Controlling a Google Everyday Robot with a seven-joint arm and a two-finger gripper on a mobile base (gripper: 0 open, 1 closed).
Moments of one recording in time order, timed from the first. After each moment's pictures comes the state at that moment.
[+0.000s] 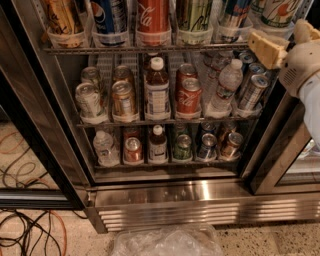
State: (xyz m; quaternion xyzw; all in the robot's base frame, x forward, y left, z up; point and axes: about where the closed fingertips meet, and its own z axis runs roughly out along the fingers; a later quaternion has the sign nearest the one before) arm 0.584 -0.255 1.050 -0.09 0.64 0.02 0.77
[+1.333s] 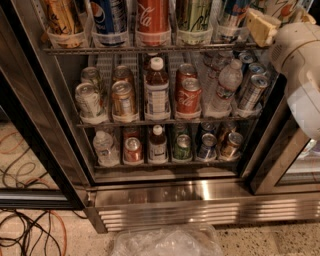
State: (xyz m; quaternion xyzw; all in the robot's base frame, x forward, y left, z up) arm 0.647 -0.267 1.061 -0.05 0.63 0.00 0.77
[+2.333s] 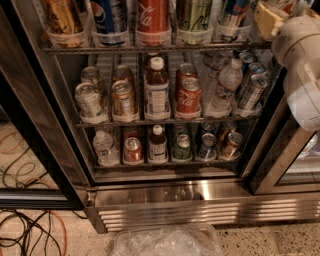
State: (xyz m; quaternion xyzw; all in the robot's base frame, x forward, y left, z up) arm 0.660 -0.293 1.067 0.01 0.63 0.00 0.78
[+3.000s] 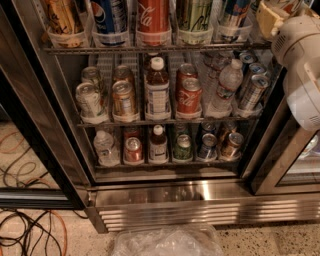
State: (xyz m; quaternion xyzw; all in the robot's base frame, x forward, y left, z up) arm 0.662 -0.292 1.066 0.01 0.63 -0.01 0.78
